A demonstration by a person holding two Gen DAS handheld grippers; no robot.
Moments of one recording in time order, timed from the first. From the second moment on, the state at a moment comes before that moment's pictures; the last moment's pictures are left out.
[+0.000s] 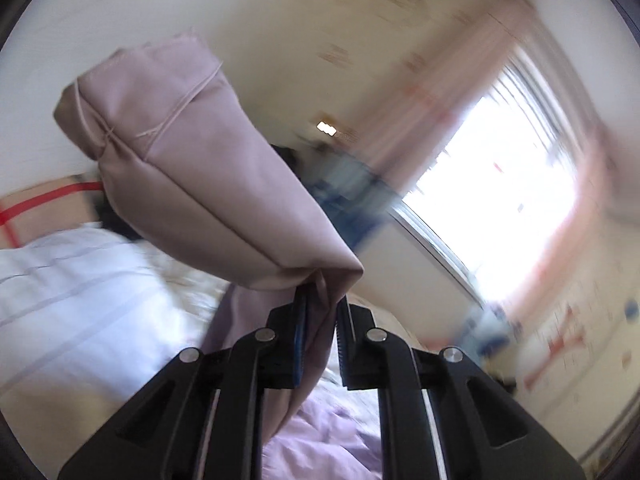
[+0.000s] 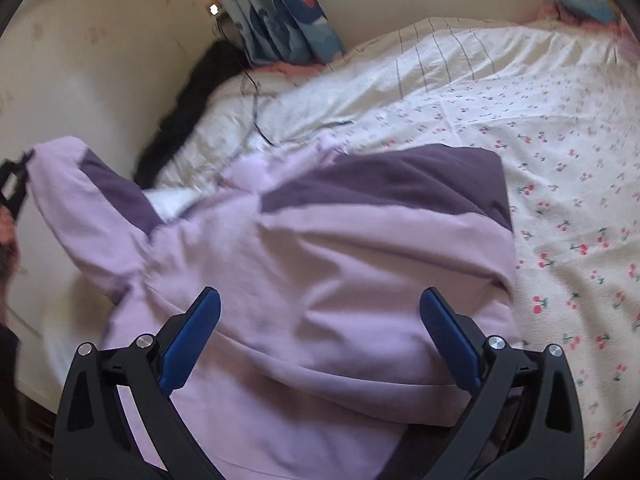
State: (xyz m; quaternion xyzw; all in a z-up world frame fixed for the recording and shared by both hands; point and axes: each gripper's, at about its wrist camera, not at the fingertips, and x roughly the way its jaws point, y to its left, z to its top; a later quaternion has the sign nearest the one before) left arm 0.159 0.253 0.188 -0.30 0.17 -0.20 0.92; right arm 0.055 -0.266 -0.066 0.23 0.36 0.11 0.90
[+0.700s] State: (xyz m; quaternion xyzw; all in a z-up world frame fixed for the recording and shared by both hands) left arm 0.093 -0.108 -0.046 -0.01 0.43 -0.44 0.79; right arm 0.061 -0.374 -0.113 0.64 0.24 0.27 0.68
